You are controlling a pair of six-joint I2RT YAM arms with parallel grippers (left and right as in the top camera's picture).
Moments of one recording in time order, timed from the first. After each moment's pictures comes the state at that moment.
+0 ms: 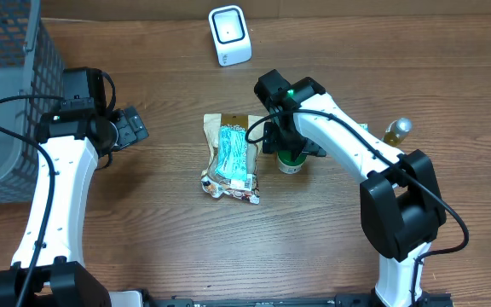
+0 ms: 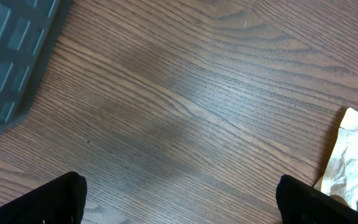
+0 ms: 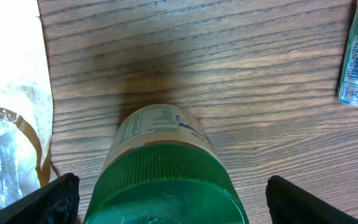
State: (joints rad) left arm 0.10 1.53 1.27 -0.91 -0.10 -0.38; right arm 0.53 2.04 1.63 -1.16 0.17 0.65
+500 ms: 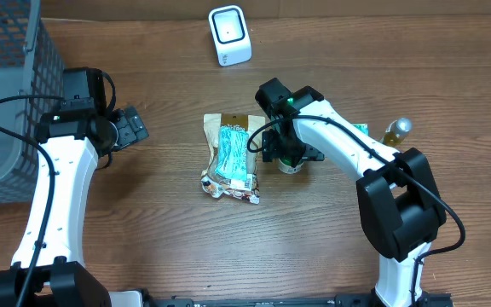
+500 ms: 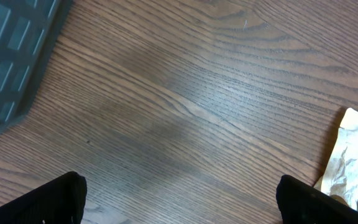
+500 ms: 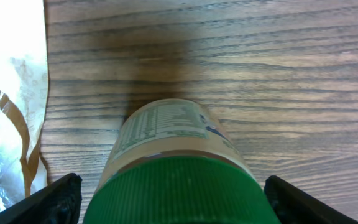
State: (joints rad) left arm 0.10 1.53 1.27 -0.91 -0.10 -0.38; right arm 0.53 2.04 1.54 -1.07 0.11 0.55
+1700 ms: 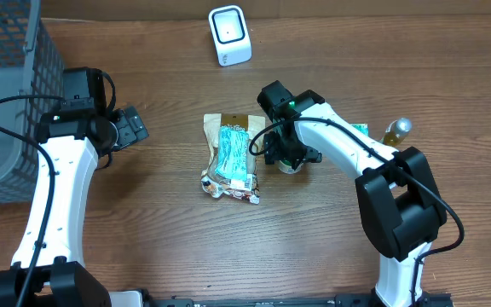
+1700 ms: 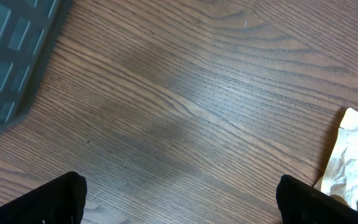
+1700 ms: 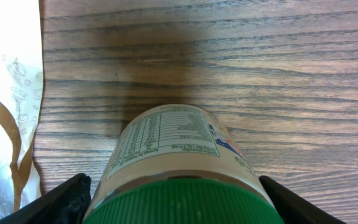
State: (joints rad) left arm 0.10 1.53 1.27 -0.91 -0.10 -0.38; right arm 0.52 2.04 1.50 -1.01 0.09 0.51
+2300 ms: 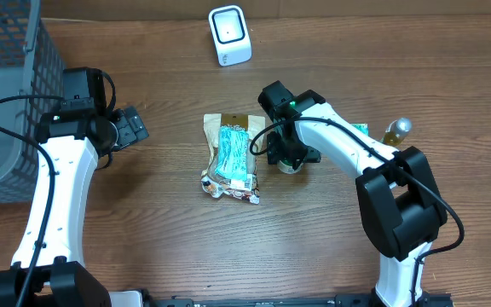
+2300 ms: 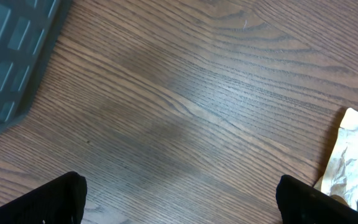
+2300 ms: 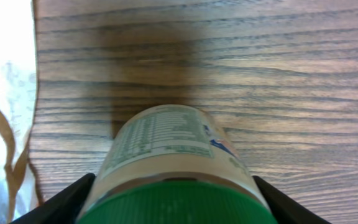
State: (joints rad) left arm 0.10 1.53 1.27 -0.91 -0.10 -0.38; right arm 0.52 2.04 1.49 -1.01 0.09 0.51
